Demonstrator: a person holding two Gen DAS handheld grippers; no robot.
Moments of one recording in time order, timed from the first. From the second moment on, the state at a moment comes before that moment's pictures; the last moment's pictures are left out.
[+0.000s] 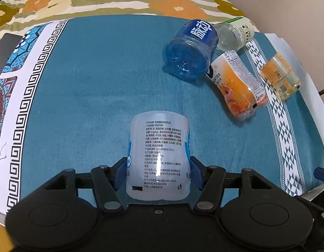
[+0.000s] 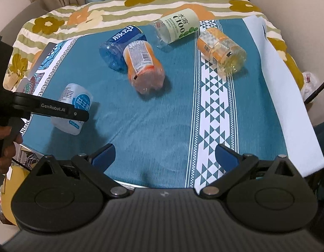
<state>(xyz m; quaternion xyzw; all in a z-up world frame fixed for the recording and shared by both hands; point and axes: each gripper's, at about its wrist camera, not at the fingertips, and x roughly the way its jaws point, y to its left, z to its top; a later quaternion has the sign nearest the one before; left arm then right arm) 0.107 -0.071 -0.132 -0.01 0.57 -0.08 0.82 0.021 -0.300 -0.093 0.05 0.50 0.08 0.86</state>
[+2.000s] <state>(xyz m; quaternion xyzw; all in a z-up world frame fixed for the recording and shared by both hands) 0.059 0.103 -0.097 -0.04 0.53 -0.07 0.84 0.182 -0.174 -0.134 0.23 0.67 0.09 0.70</state>
